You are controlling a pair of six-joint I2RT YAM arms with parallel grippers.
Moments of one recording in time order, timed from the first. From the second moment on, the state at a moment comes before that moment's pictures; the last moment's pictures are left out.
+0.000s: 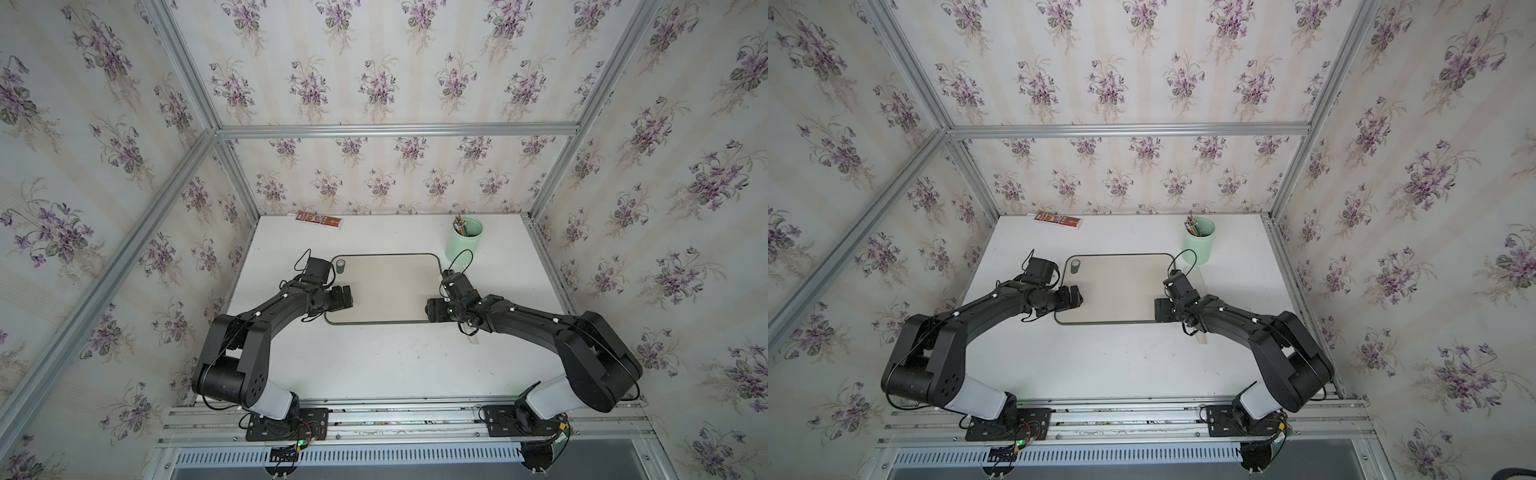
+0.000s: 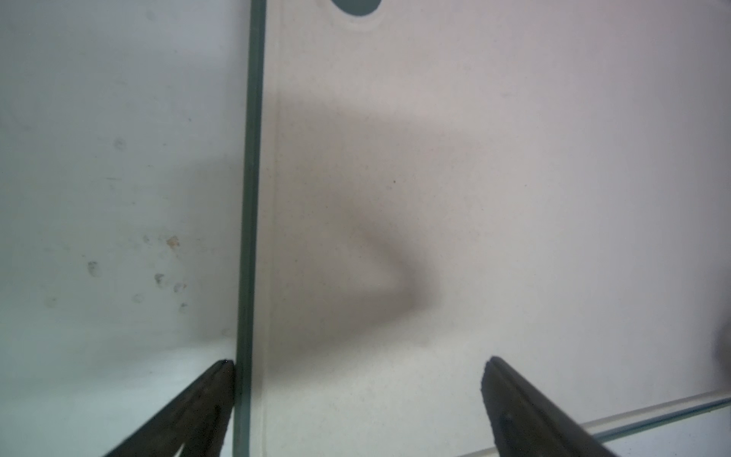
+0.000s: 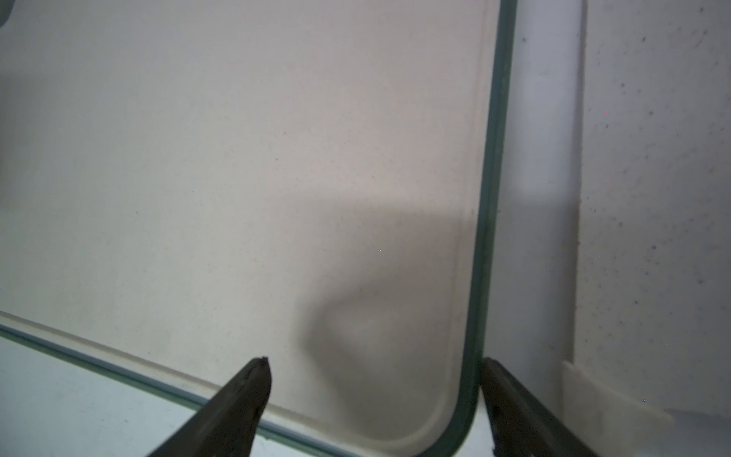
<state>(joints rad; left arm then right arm) -0.20 1.53 0.85 -0.42 0.15 -0.41 0.61 1.52 0.76 -0.23 0.01 0.46</state>
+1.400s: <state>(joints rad) -0.16 1.69 0.91 -0.36 0.20 -0.43 0.55 1.60 0.77 -0.15 -0.12 0.44</state>
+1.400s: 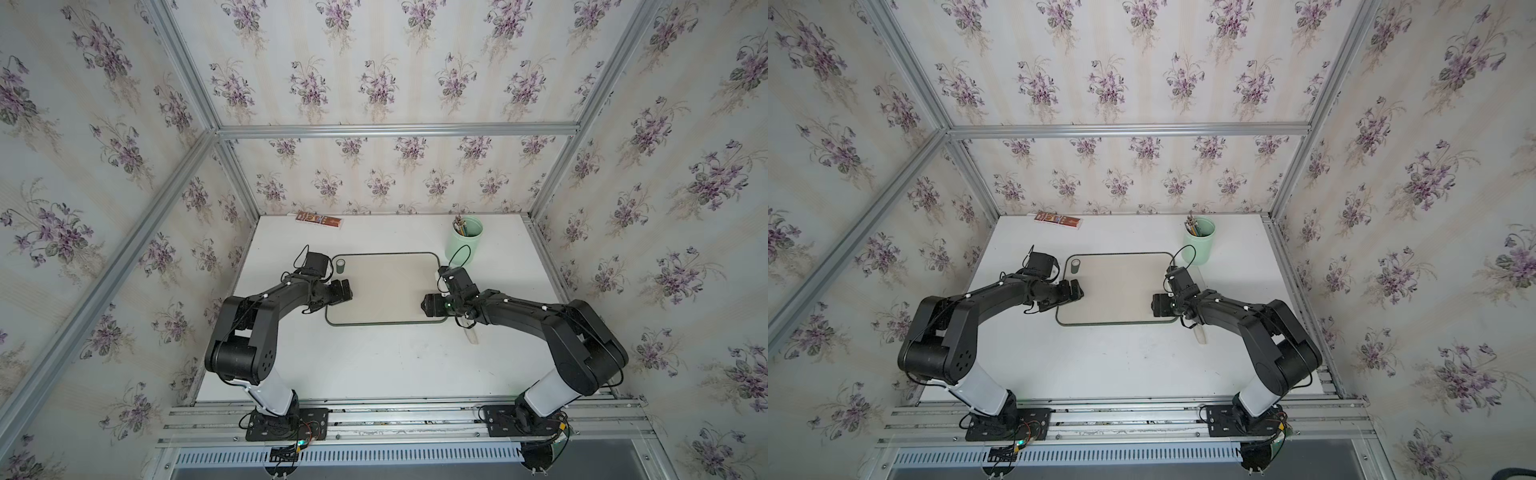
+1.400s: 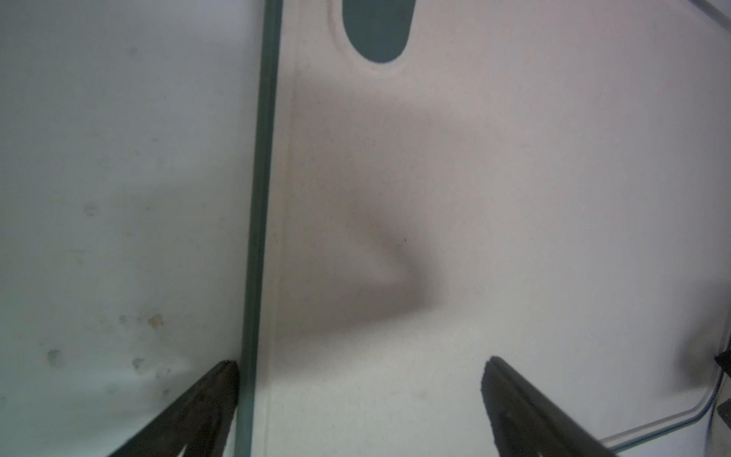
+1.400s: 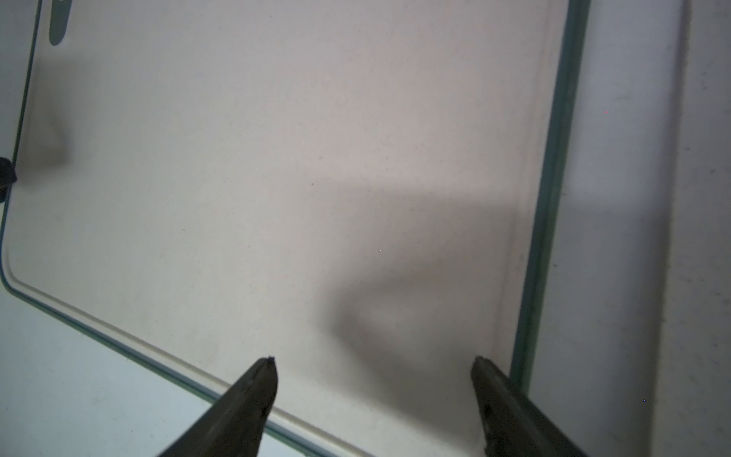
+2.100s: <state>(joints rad) -0.16 1.62 0.89 -0.40 0.20 -0.43 0.48 1.45 0.75 -0.32 0.04 0.45</state>
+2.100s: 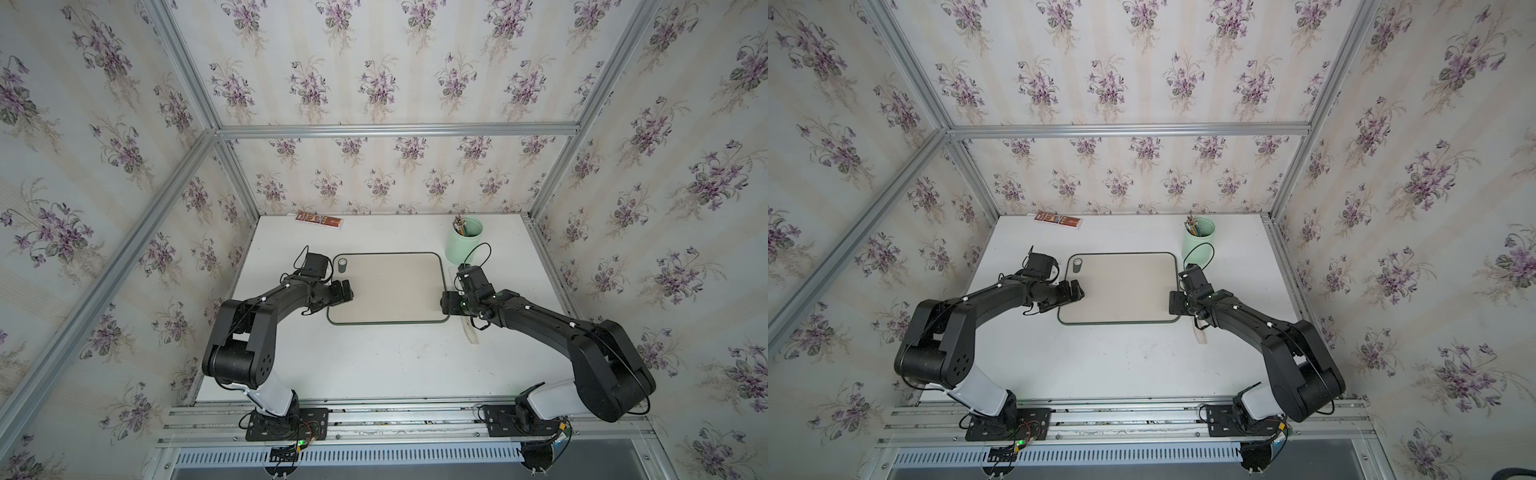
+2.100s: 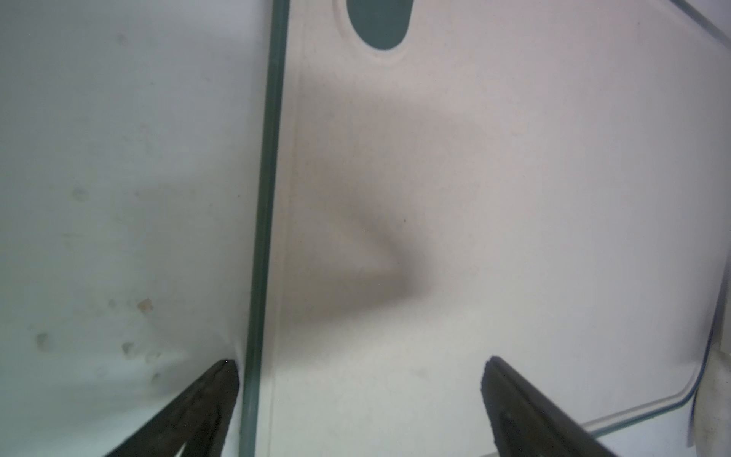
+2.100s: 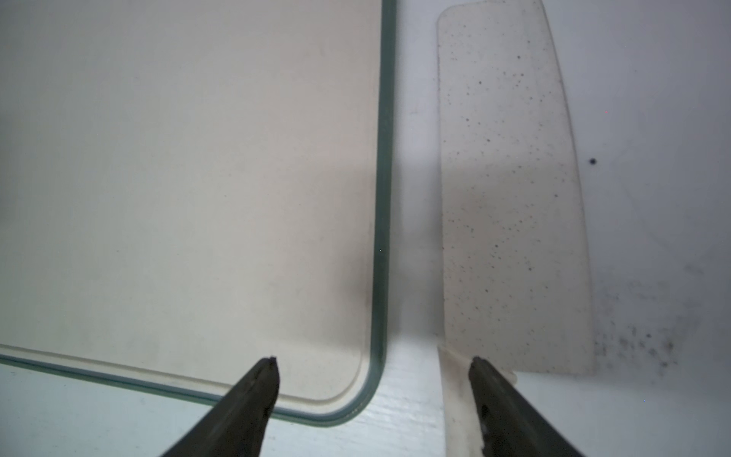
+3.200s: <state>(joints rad) -0.19 1.05 0.55 -0.54 0.22 -0.45 0.44 1.64 0.90 -0.70 0.02 0.44</state>
